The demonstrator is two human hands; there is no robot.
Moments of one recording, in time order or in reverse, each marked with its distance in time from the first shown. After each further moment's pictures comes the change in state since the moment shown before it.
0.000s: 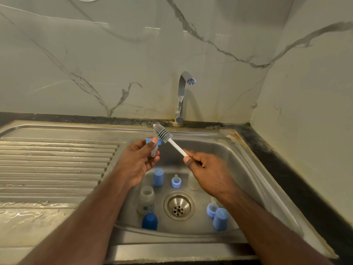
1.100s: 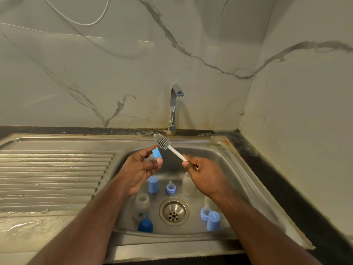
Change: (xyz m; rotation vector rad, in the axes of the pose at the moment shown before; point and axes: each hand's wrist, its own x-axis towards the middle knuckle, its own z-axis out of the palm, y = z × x) left_hand -0.005 -0.006 0.007 0.095 -0.144 0.003; right_hand 0.001 0.008 -0.012 -0.124 0.042 0.018
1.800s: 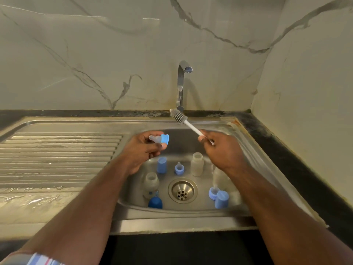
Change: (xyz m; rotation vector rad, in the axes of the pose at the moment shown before) left_hand -0.002 0.003 -0.019 0.354 -0.007 0.031; right_hand 0.007 0.003 -0.017 -0.215 0.074 0.007
